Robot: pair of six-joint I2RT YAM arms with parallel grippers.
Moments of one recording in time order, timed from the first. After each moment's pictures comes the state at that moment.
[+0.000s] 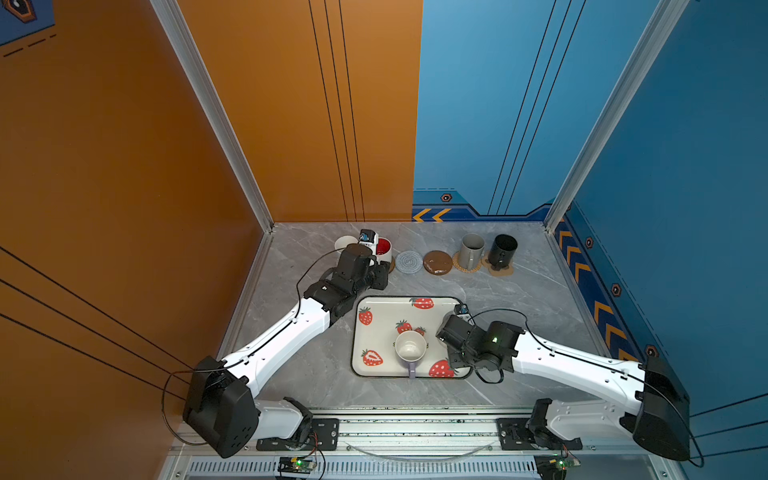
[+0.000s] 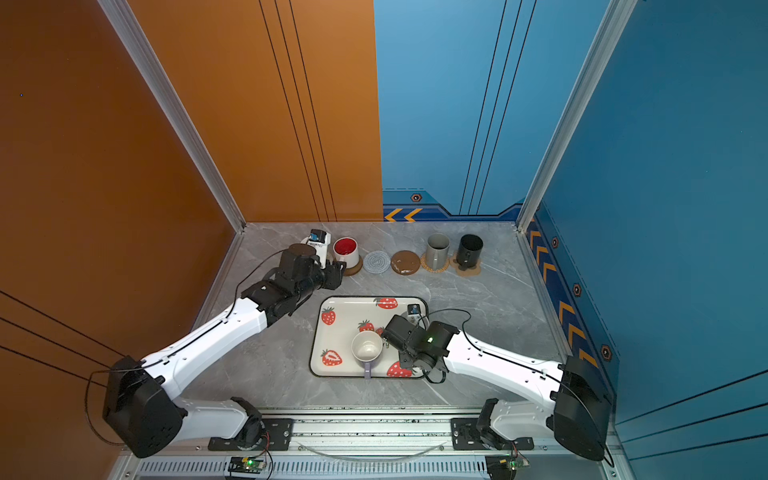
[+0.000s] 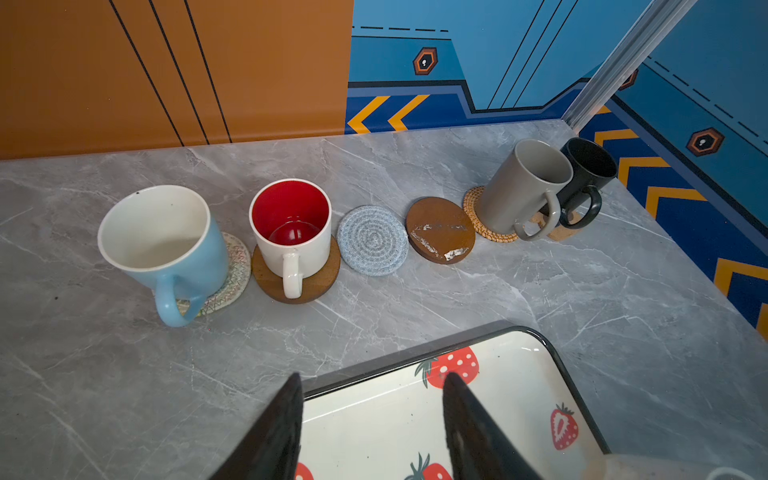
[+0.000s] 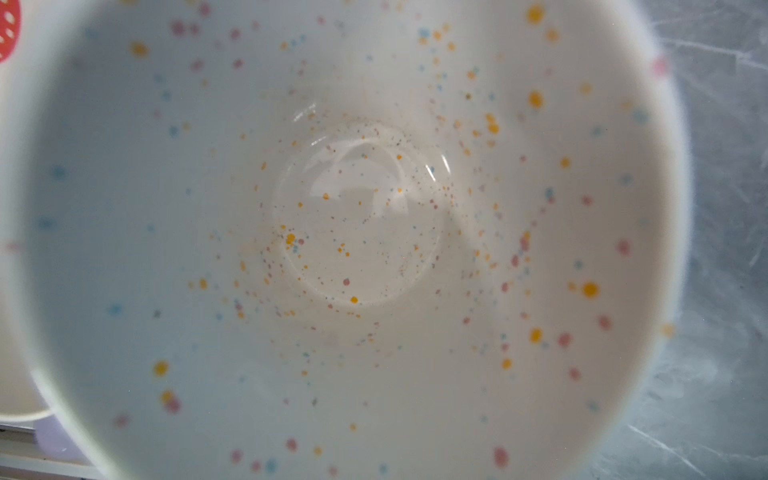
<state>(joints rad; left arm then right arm) -0.54 1.34 1.08 -0.25 -0.13 -0.29 0.99 1.27 0.93 -0.93 0.29 0.82</state>
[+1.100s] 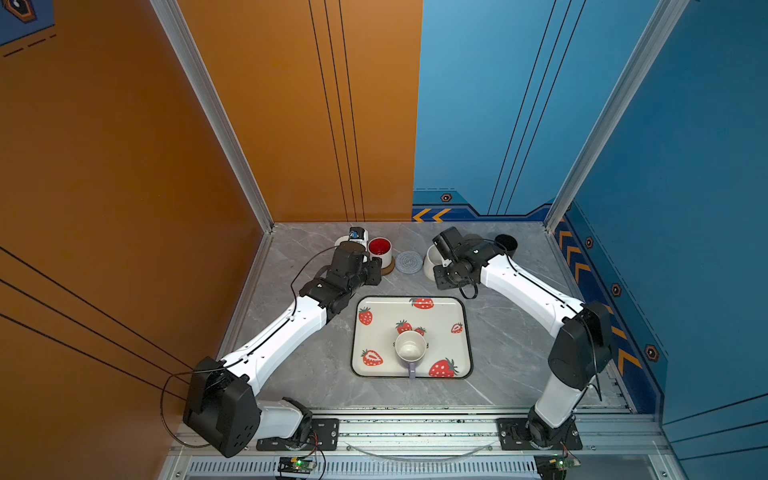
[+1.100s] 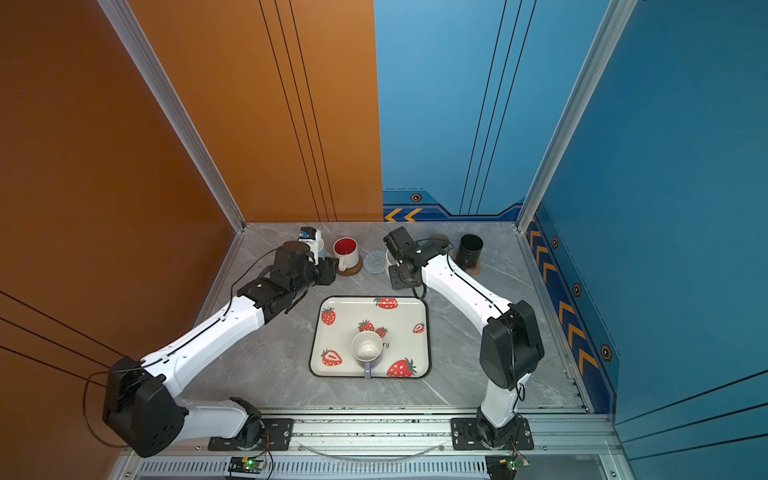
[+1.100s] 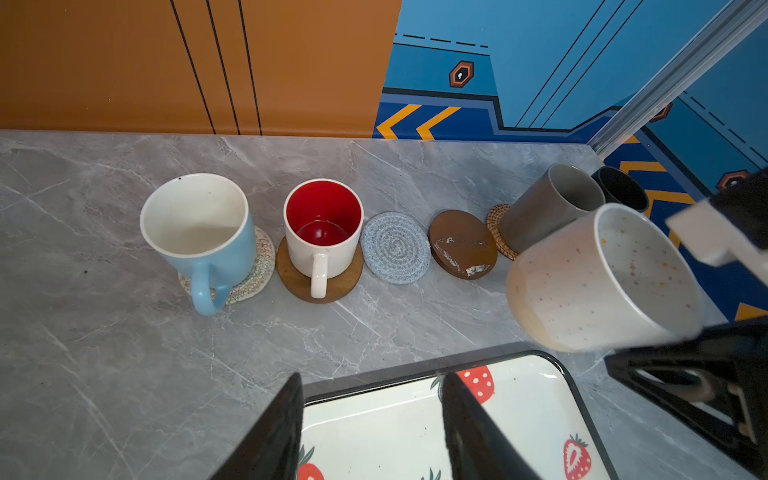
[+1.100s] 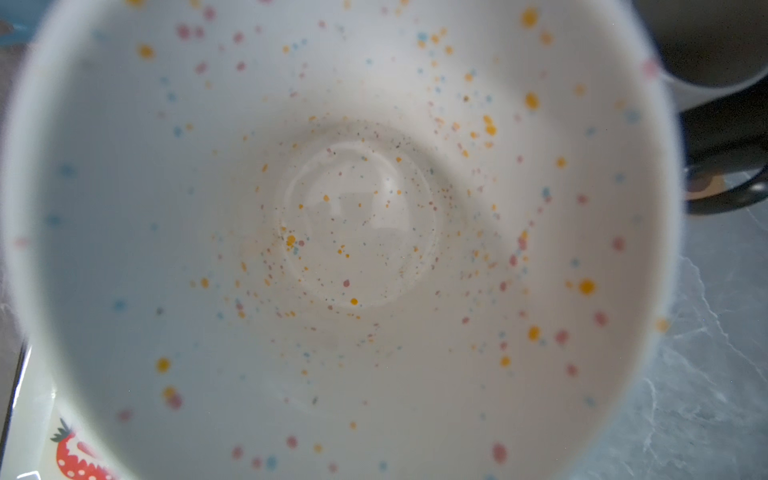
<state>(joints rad) -0.49 1.34 1.07 -0.25 -0.14 -0.35 0.56 1.80 1.62 -0.93 0.14 0.33</state>
